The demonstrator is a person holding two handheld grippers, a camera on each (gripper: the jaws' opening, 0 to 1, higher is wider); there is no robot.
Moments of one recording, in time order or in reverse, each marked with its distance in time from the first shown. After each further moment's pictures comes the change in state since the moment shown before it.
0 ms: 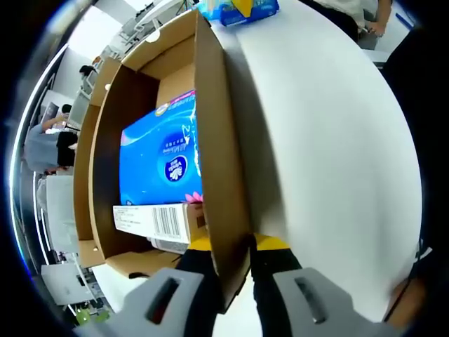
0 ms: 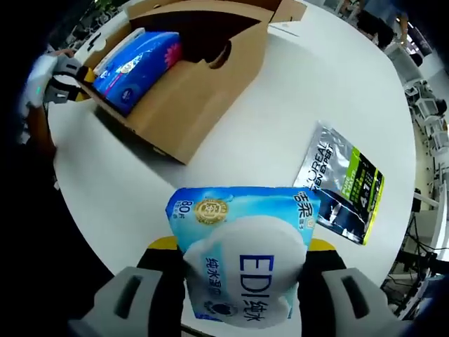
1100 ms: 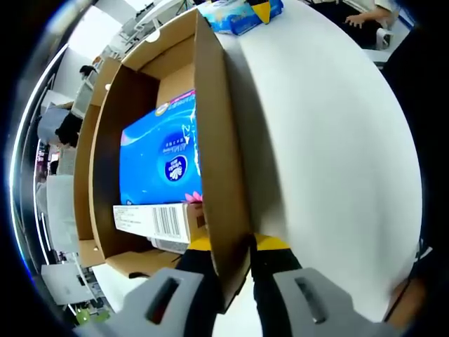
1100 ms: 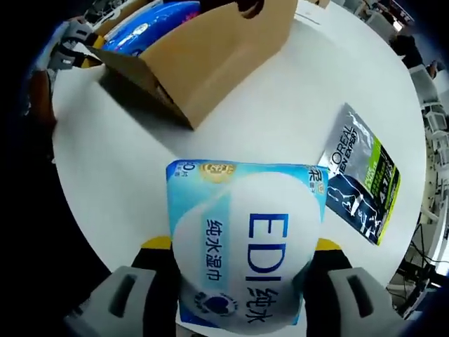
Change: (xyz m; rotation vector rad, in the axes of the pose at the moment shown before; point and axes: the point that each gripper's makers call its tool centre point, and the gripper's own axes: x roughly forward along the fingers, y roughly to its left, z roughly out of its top) left arm -0.001 0.000 0.001 0.001 0.002 0.003; right arm 0.024 0.010 -0.027 -0.080 0.054 0.018
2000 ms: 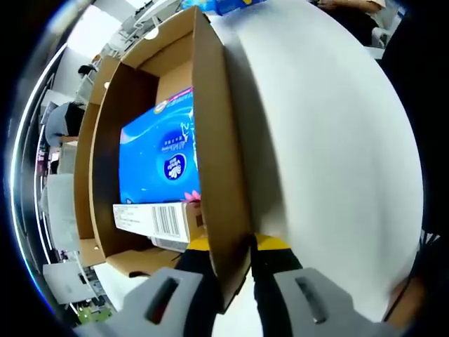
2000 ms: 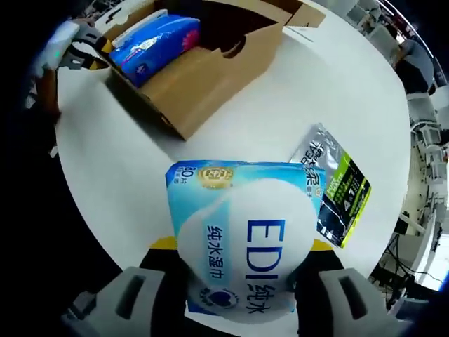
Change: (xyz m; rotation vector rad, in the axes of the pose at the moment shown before) left arm -0.002 -0.001 -0.001 0.000 0.022 0.005; right arm -0.045 -0.022 0.004 -0.089 0.004 -0.054
